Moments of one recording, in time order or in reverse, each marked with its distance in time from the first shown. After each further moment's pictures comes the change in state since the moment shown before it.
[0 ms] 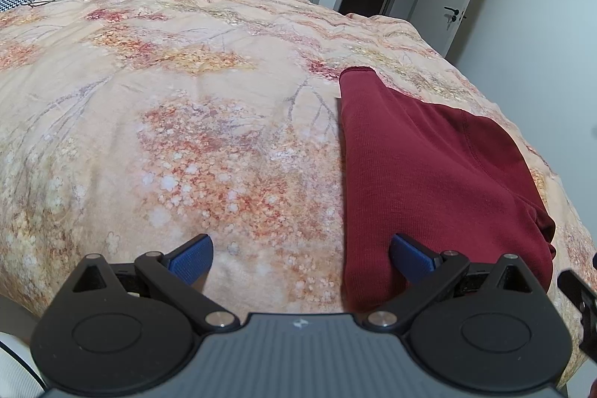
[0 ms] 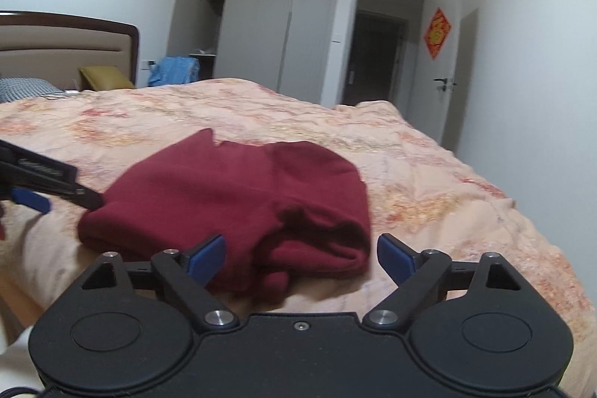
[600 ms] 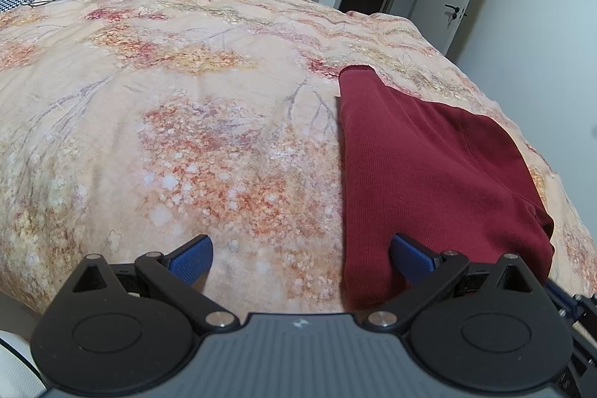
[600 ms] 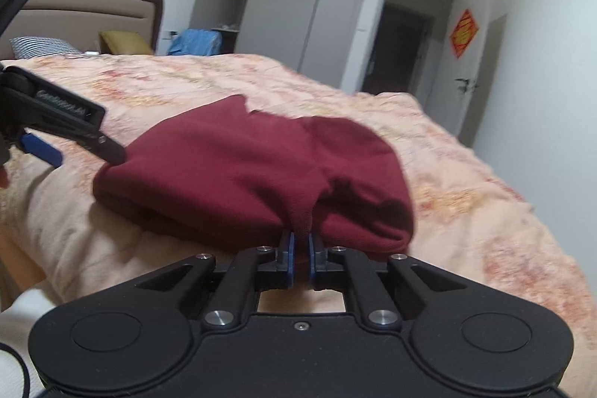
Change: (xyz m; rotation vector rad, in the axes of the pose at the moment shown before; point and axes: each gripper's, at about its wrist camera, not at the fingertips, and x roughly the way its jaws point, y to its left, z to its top) left arm -0.002 0.000 0.000 0.004 0.010 -0.005; right arm 0.013 0.029 -0.013 -0.102 0.050 -0.006
